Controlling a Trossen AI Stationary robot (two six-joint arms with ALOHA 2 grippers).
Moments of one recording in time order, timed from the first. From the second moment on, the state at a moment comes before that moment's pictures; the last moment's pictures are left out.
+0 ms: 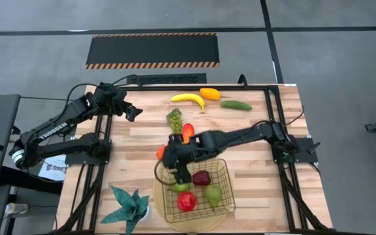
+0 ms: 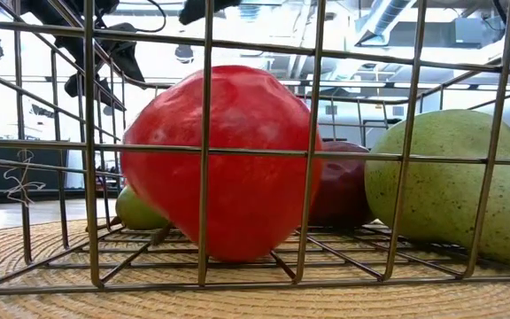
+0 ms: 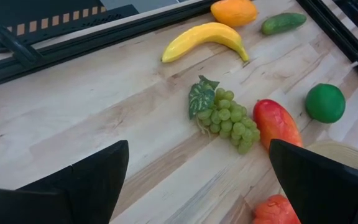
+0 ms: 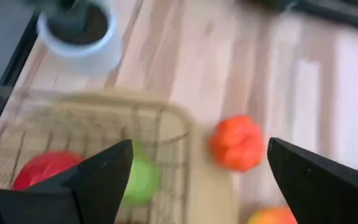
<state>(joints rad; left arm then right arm) 0.69 0.77 0.76 -0.71 0.10 -0.39 0.22 2.15 2.23 -0.96 0.13 -0.04</state>
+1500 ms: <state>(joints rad) 0.69 0.76 0.76 -0.80 0.09 -0.36 0.03 2.46 2.22 -0.83 0.01 0.28</state>
